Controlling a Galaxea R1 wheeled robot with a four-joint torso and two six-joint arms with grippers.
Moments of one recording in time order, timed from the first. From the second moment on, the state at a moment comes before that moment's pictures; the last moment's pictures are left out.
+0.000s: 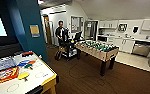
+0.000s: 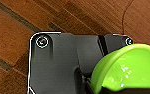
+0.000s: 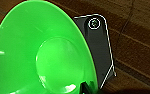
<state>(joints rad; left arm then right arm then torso) 1.43 2.96 -2.63 0.34 -0.05 -0.32 -1.51 2.99 -2.77 -0.48 0.05 0.60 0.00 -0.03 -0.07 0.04</state>
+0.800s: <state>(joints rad) 1.43 2.97 -2.63 0.34 -0.05 -0.32 -1.52 3.00 -2.77 -0.49 0.05 0.60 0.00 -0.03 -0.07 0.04</state>
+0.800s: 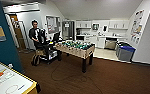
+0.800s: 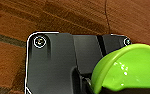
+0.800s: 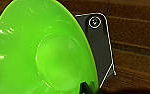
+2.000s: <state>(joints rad) 1.42 2.96 -2.63 0.33 -0.07 -0.32 -1.52 3.01 -2.77 -0.50 0.05 0.60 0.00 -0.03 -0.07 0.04</state>
